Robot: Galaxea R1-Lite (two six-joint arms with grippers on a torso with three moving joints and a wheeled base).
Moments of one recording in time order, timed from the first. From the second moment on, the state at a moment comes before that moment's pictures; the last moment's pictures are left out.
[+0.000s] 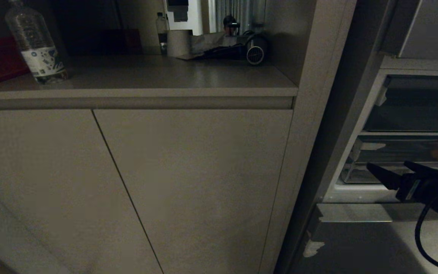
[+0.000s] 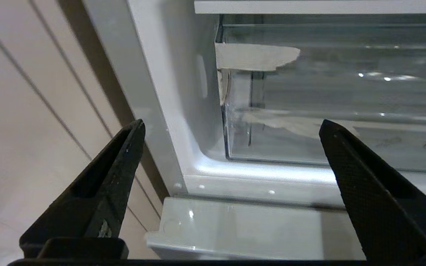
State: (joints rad) left arm 0.00 0.00 0.00 0.00 0.00 0.00; right arm -0.04 1.45 -0.31 -1.06 0.13 0.04
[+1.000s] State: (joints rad) left arm 0.00 0.00 0.00 0.00 0.00 0.00; right arm -0.04 1.72 -0.34 -1.31 0.11 0.04
